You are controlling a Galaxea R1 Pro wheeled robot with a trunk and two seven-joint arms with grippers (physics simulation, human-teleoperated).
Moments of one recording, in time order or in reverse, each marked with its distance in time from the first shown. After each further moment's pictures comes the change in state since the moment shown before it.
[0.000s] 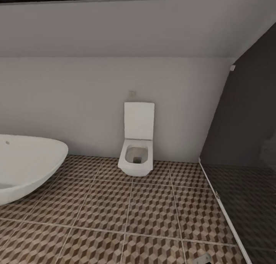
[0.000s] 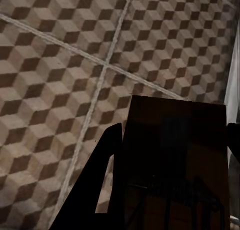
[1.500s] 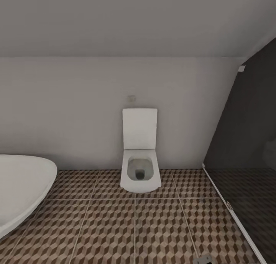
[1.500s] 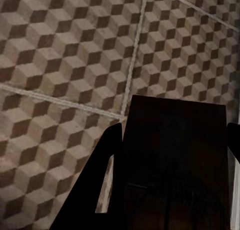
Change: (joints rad) left arm 0.000 0.000 -0.001 -0.005 -0.001 0.000 0.000; right arm 0.000 -0.003 -0.002 0.003 -0.002 0.001 0.000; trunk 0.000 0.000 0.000
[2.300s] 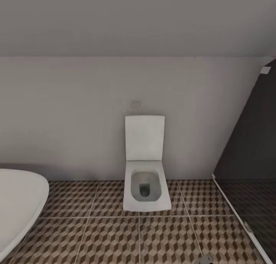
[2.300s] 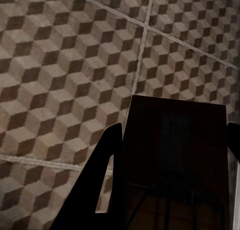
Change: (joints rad) left arm 0.000 0.000 0.000 0.001 0.000 0.000 0.000; right arm 0.000 0.001 0.000 0.019 0.002 -0.001 -0.002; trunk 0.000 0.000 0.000
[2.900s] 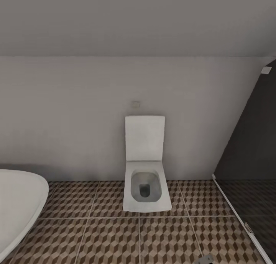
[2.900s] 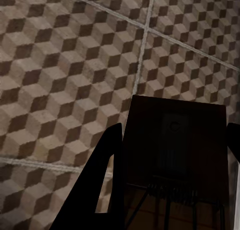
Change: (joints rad) left arm 0.000 -0.002 0.001 0.004 0.001 0.000 0.000; right arm 0.000 0.001 -0.002 -0.002 0.001 0.000 0.000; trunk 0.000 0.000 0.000
